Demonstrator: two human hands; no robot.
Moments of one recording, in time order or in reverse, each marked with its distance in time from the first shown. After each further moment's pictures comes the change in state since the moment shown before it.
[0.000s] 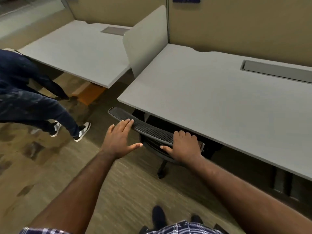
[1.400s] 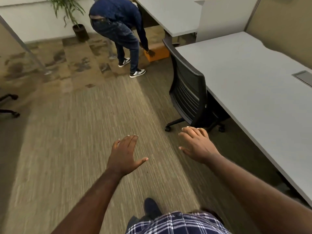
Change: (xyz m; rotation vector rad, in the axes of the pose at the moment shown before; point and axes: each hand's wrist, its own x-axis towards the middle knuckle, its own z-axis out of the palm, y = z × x) left_hand -0.465 0.433 0.076 -0.169 0.123 -0.670; right_hand -0.342 0.221 0.044 -0.027 -0.028 -0.955
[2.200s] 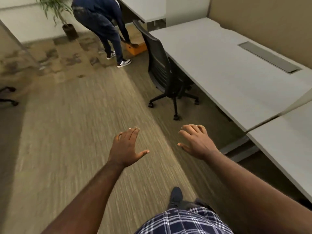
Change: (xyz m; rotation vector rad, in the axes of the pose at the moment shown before) left_hand -0.320 0.245 0.016 0.043 0.045 0.093; right_hand -0.431 -0.036 -0.015 -0.014 0.035 0.043
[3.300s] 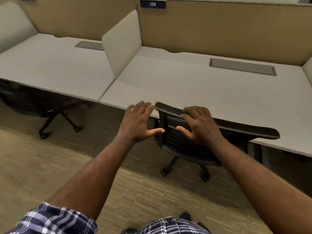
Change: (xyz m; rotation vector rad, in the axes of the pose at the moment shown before) left_hand -0.172 0.570 -0.011 -0.055 0.076 1.023; right_hand -0.650 0.065 -0.123 -0.294 0.363 0.687
